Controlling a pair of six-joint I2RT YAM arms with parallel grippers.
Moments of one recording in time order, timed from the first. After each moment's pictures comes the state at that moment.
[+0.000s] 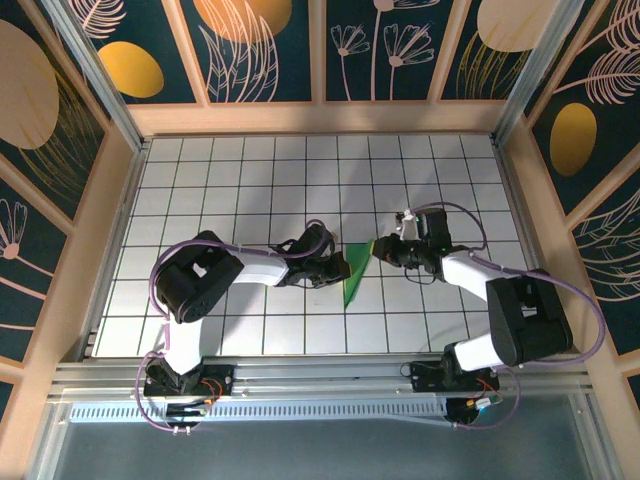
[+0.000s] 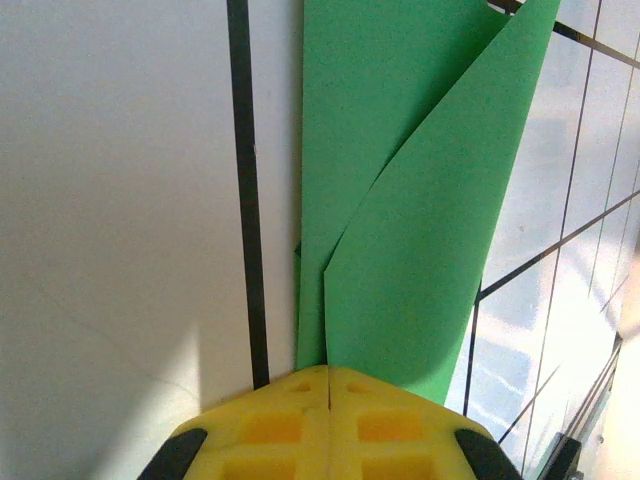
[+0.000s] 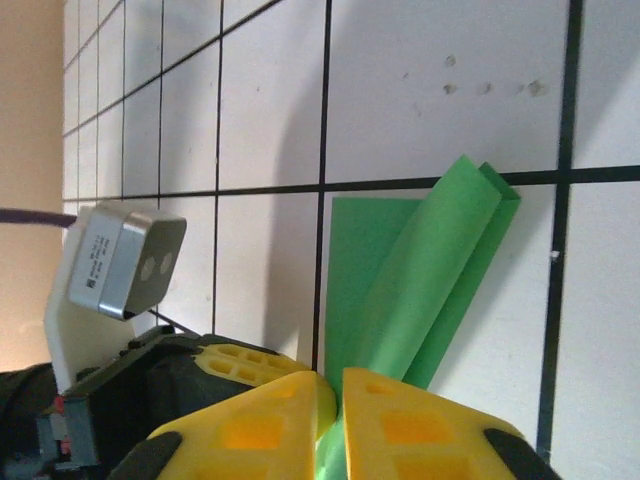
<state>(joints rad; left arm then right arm) -0.83 1.94 0.95 0.17 0.36 -1.05 0.27 1.44 0.59 0.02 -0.63 0.58</state>
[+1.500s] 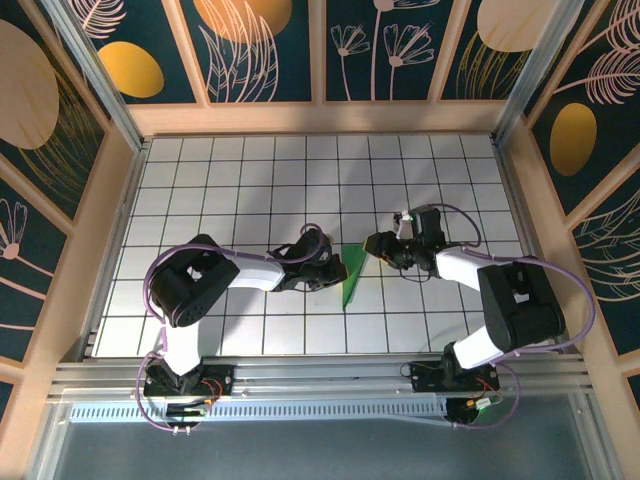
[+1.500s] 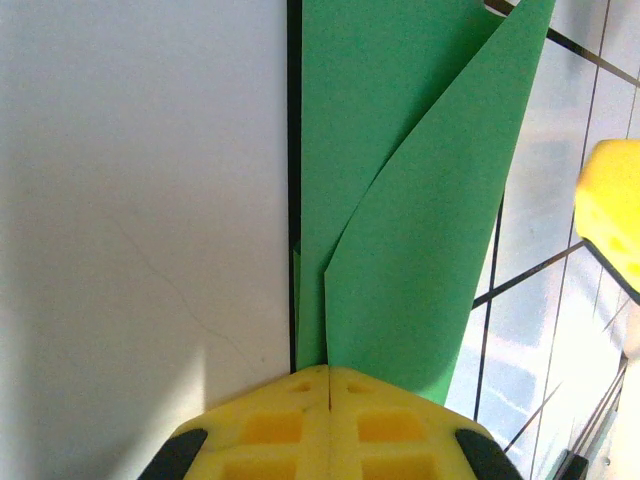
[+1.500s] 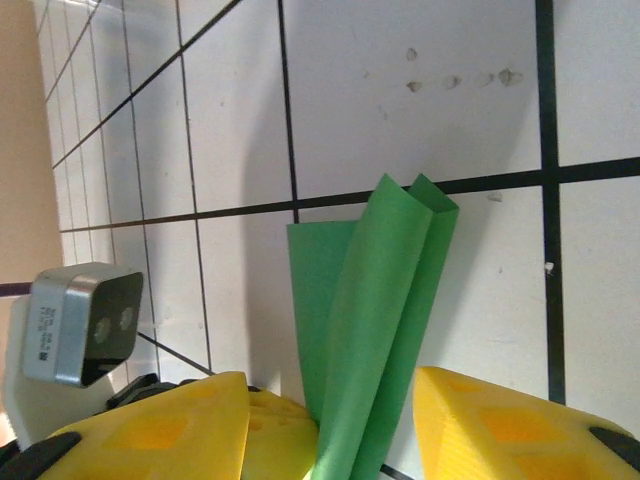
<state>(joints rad) -0.84 1.90 0.89 0.21 0.30 -1.09 0.28 1.52 0.60 0.06 -0.60 0.69</state>
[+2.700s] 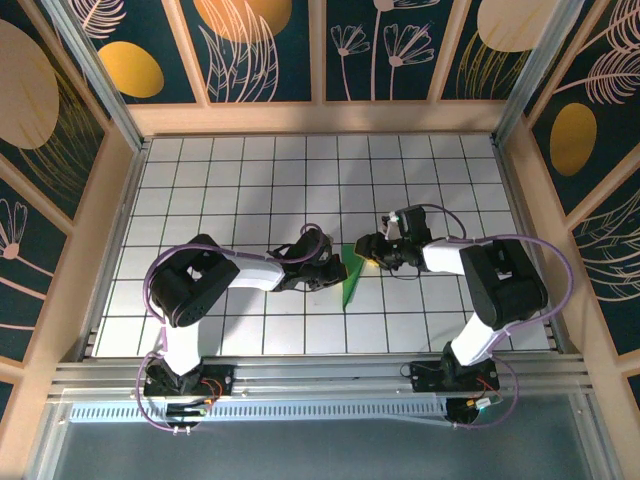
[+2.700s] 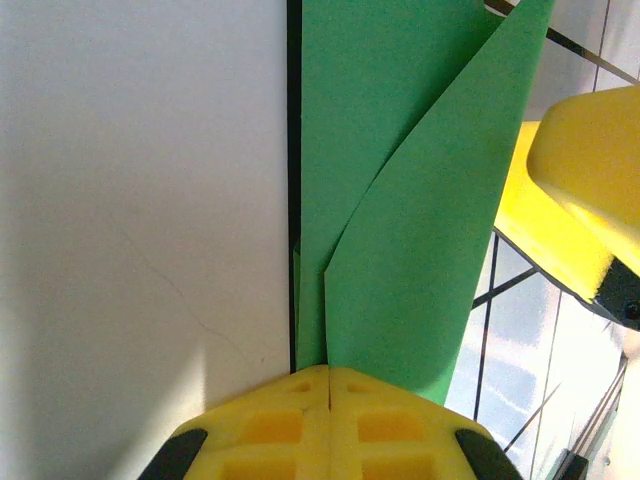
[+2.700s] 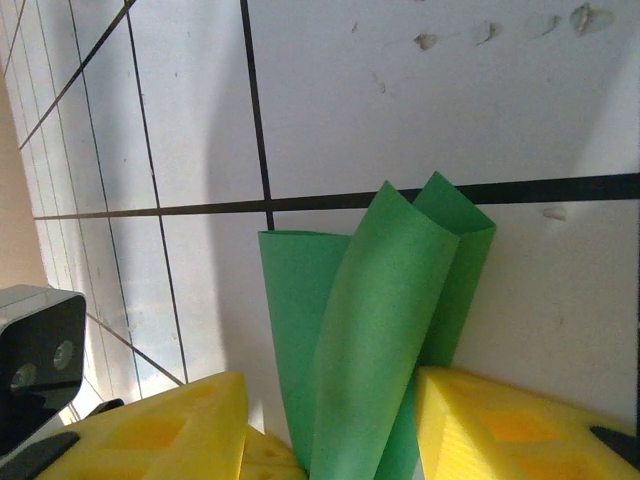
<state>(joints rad) -0.84 1.90 0.89 0.21 0.30 -1.09 0.34 1.66 0.67 0.10 -0.59 0.72</state>
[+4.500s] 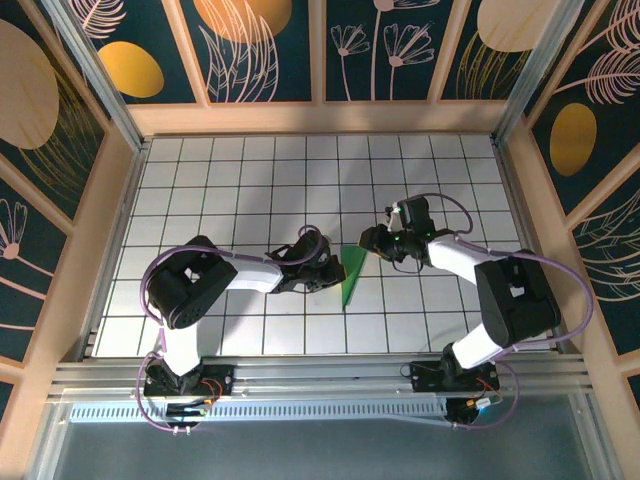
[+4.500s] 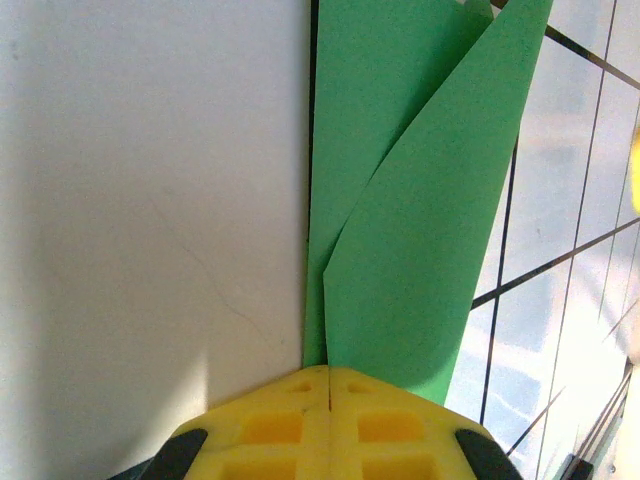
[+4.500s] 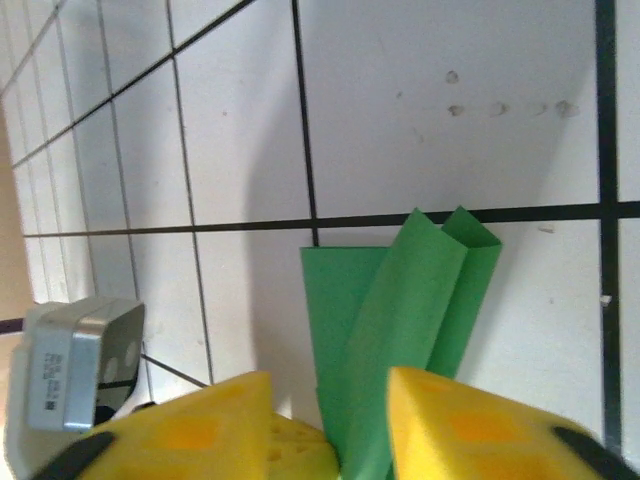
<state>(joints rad) -0.85 1.88 0.86 0.21 0.28 -1.09 0.35 1.54 0.73 -0.08 -0.51 0.69</state>
